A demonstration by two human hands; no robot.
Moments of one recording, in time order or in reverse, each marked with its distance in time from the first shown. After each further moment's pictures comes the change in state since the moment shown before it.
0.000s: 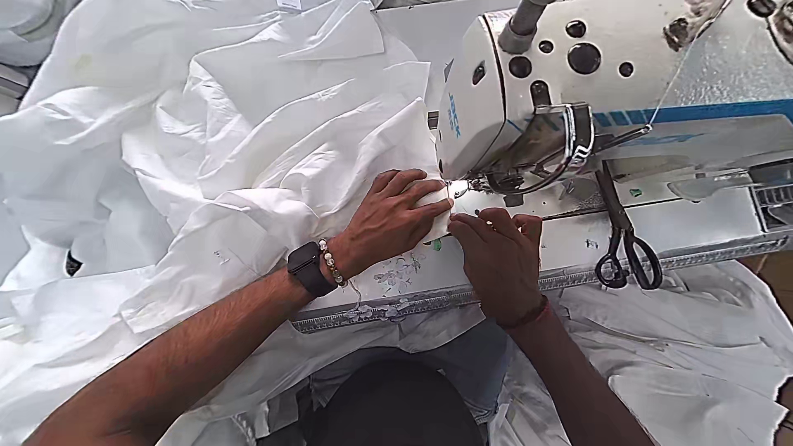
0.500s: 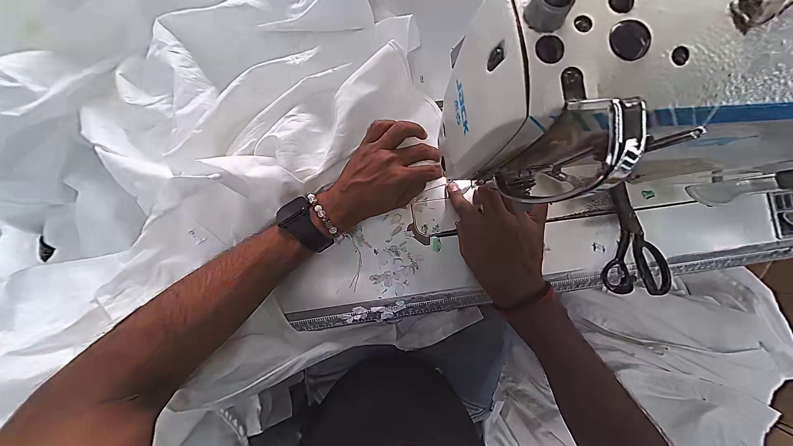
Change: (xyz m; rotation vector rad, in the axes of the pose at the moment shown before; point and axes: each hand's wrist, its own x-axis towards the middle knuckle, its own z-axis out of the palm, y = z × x) left_hand 0.033 -0.052 -0.004 0.050 0.086 0.142; right_hand 0.030 0.006 0.008 -0.133 -0.165 0.108
